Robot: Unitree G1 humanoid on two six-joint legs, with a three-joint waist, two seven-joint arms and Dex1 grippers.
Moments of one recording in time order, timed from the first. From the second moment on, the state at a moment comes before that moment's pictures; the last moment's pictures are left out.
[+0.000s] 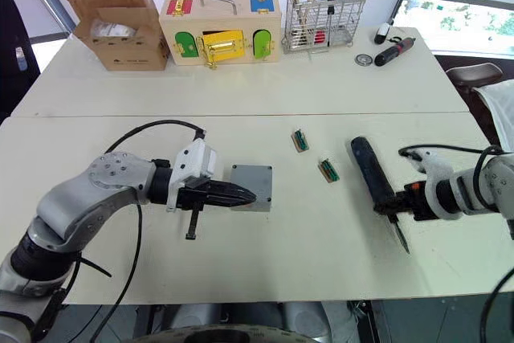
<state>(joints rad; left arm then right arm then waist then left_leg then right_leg) -0.43 0.71 -0.23 -0.52 -0.60 0.73 -1.00 -0.42 -1.09 -0.12 0.02 0.87 1.61 0.54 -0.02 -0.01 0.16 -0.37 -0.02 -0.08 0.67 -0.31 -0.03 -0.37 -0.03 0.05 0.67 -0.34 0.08</state>
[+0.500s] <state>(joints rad) -0.65 0.71 -0.13 -0.15 -0.66 0.74 -1.17 -0.53 -0.35 -0.66 -0.56 1.07 1.14 0.17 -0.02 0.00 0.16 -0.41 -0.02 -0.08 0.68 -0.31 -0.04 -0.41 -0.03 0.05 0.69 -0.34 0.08</state>
